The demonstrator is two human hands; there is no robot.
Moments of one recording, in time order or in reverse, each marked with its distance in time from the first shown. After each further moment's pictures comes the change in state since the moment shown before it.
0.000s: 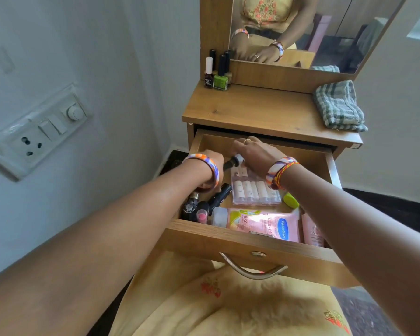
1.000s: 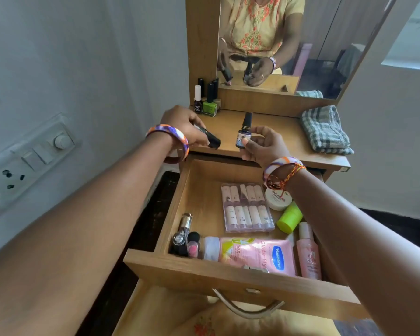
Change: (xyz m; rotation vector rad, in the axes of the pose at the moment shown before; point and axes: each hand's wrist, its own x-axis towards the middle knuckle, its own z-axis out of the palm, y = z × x) left_hand 0.006 -0.028 -0.094 -0.568 0.476 0.029; right_hand 0.023 0.028 -0.027 1.363 0.422 0.534
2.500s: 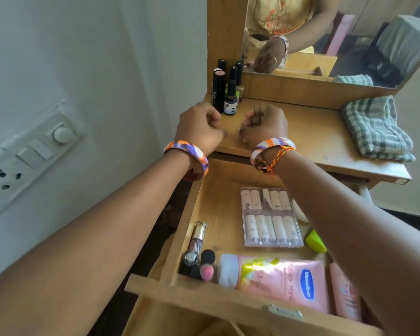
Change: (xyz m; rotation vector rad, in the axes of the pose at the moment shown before) left_hand 0.034 -0.029 0.037 -0.127 0.258 -0.017; right_hand 0.054 -0.013 0.055 -0.353 0.116 -0.065
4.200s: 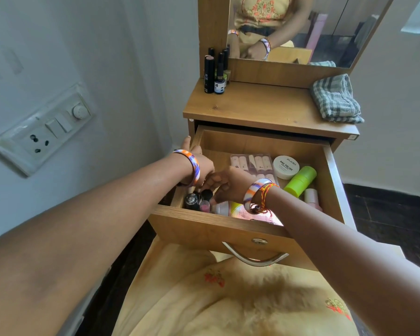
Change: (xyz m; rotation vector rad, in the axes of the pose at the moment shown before) left_hand -0.095 -0.028 0.008 1.147 -0.832 0.319; right_hand -0.149 0.048 -0.002 -0.371 -0.805 -0.256
